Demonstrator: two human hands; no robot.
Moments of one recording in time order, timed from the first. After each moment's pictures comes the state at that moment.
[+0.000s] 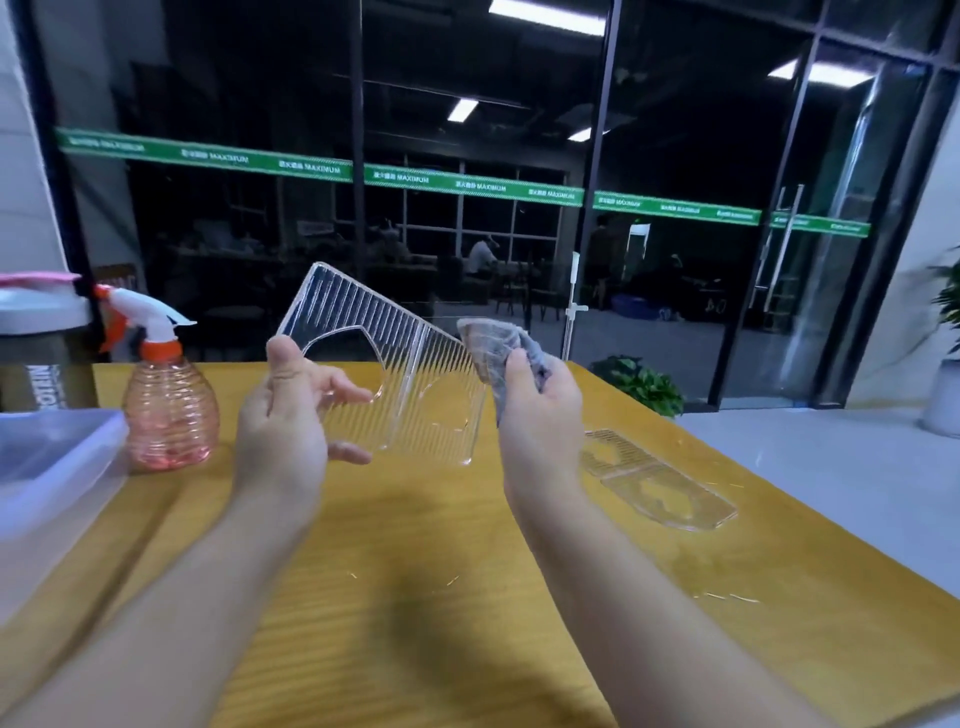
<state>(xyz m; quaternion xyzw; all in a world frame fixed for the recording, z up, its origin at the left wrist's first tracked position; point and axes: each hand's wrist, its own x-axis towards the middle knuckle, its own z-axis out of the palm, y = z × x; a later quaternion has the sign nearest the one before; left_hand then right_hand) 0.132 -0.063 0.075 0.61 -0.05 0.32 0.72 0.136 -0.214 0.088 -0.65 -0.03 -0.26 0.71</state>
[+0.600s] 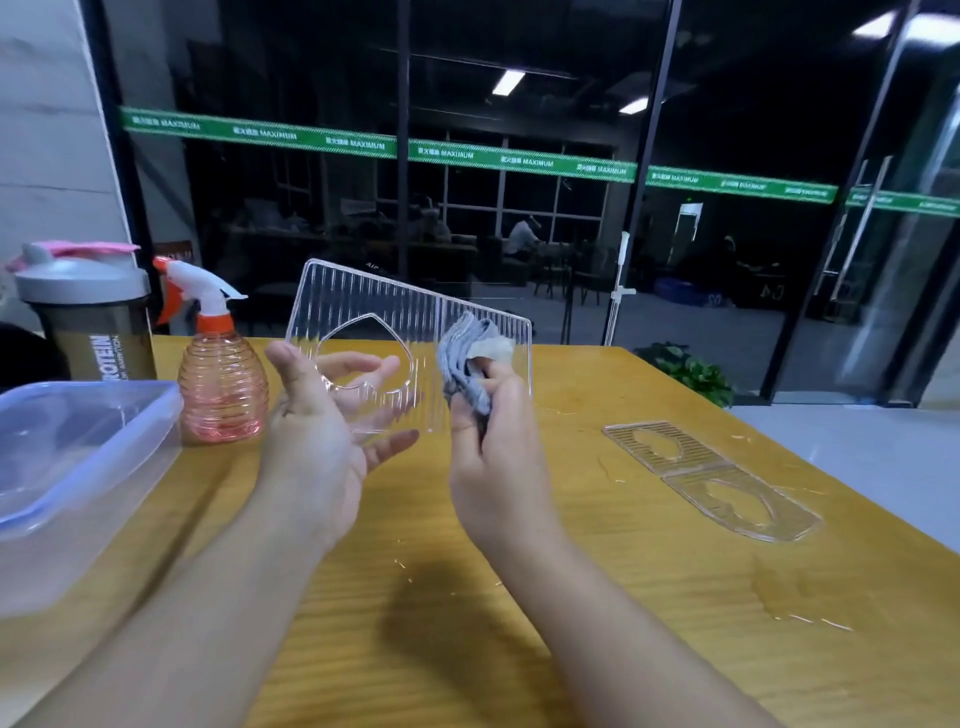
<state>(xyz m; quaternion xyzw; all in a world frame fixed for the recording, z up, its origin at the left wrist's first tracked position) 0.131 -0.056 0.072 0.52 0.02 0.24 0.82 0.148 -0.168 0.040 -0.76 -0.24 -0.32 0.52</state>
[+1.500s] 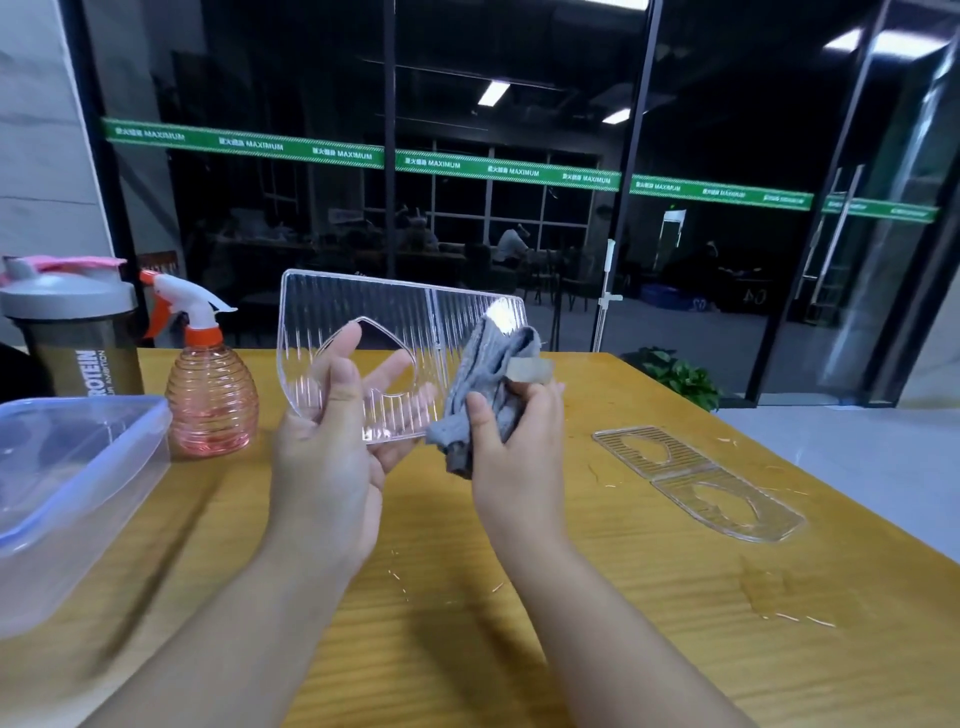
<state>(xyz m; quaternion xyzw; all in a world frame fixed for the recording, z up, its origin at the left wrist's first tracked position) 0.120 -0.070 0.067 0.48 -0.10 0.25 0.84 0.155 -0.177 0.041 -0.74 -0.09 -0.29 0.59</state>
